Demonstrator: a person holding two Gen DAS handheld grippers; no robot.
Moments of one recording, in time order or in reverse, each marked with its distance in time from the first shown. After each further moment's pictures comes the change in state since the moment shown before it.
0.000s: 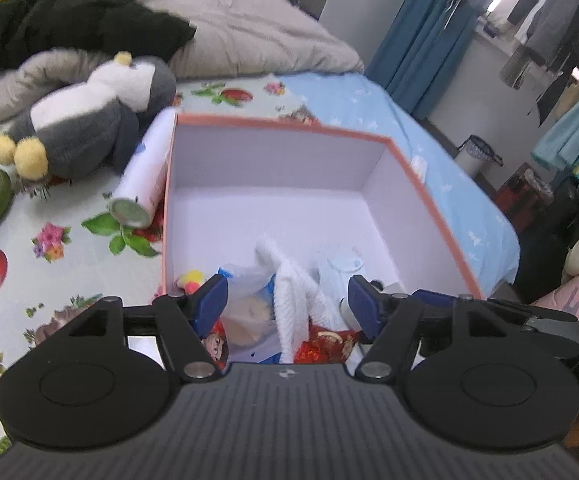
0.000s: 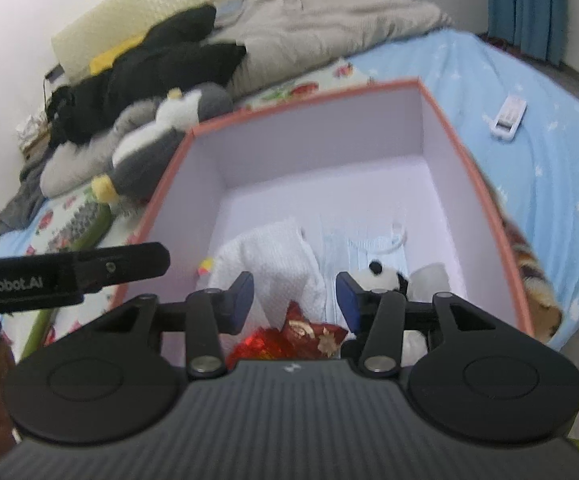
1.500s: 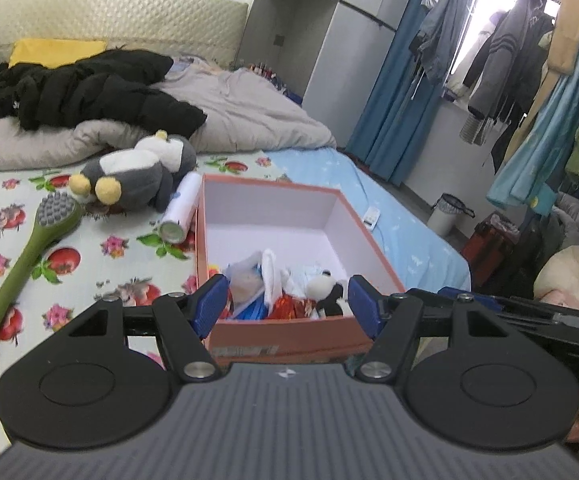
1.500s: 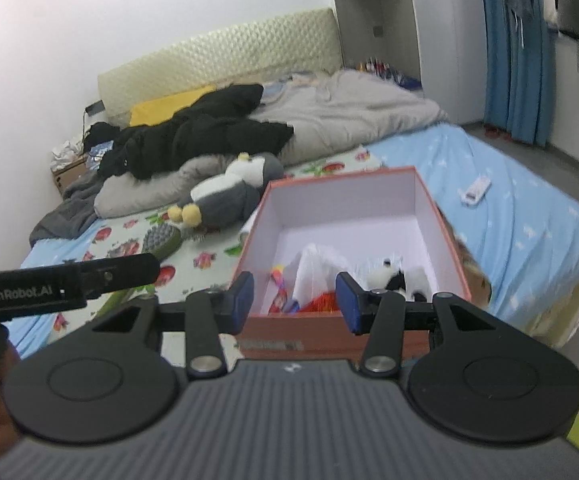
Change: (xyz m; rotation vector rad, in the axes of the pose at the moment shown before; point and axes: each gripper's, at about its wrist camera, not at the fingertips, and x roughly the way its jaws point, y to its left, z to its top) left arm -0.229 -0.022 -0.120 0.020 -0.231 -0.020; right arm -0.199 0.085 -0.081 -0.112 -0.275 -0.022
